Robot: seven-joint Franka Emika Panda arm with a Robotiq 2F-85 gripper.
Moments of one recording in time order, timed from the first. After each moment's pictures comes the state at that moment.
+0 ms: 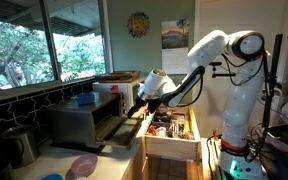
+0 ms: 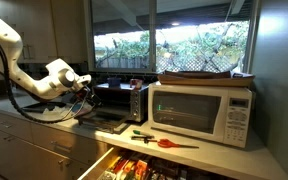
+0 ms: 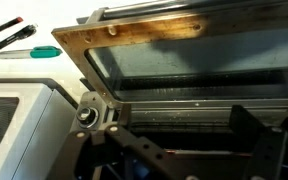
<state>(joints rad) -0.31 -0.22 0.42 -2.50 -0.62 2.90 0.75</state>
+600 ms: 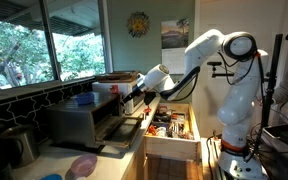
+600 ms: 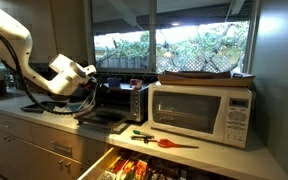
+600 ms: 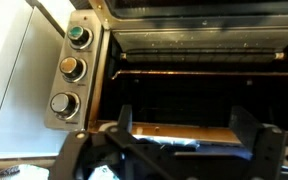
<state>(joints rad) -0.58 -0.19 0.52 -2.38 -1.05 3.20 1.01</state>
